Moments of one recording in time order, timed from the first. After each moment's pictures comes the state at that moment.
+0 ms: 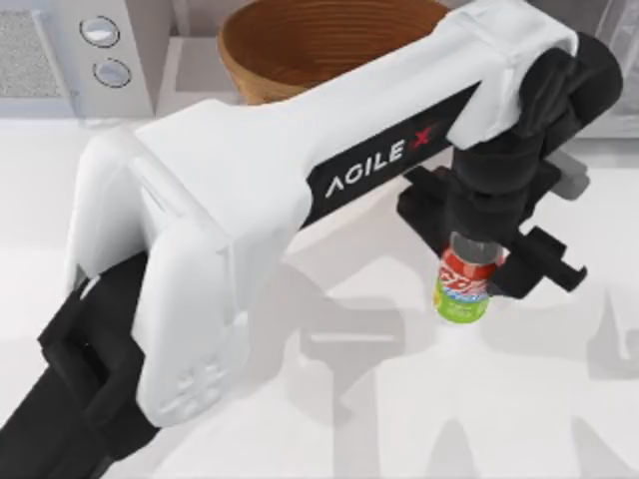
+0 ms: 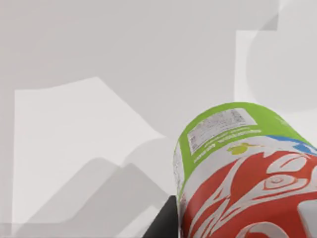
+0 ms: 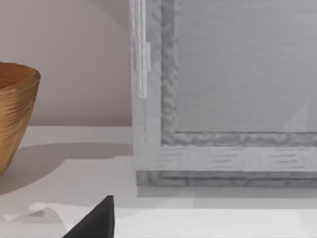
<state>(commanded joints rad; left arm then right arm) -0.93 2.50 2.42 -1.39 0.00 -0.11 0.00 0.00 0.00 0.00 0.00 0.00</state>
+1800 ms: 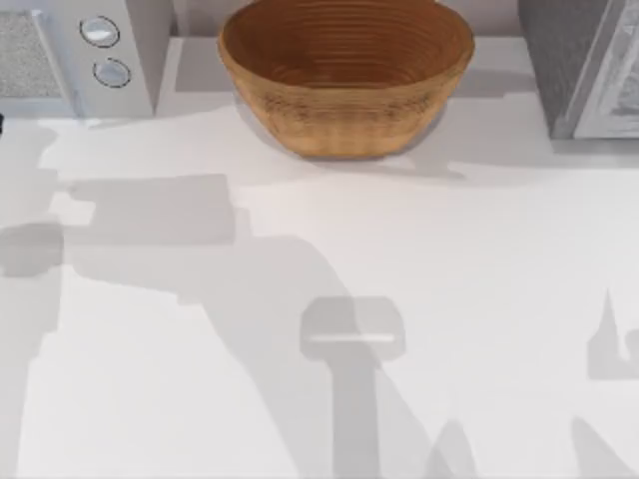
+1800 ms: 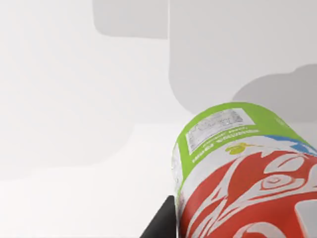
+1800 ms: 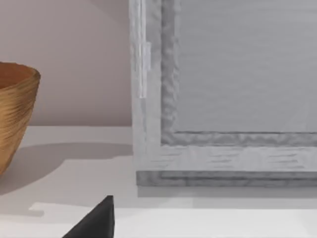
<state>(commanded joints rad) 0.20 2.09 1.74 -1.13 0.02 0.23 0.00 0.00 0.00 0.00 0.00 0.00</state>
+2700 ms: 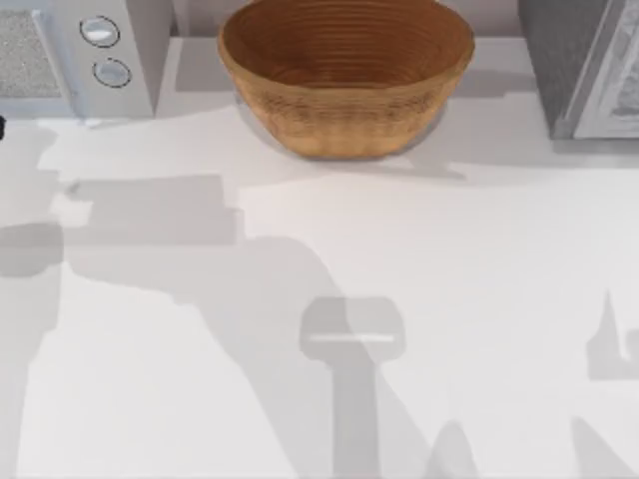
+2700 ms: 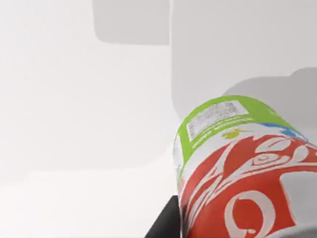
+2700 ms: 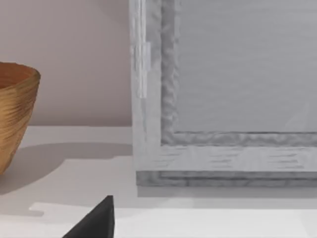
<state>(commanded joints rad) 0.20 2.09 1.73 -1.11 0.02 0.23 0.00 0.00 0.00 0.00 0.00 0.00</state>
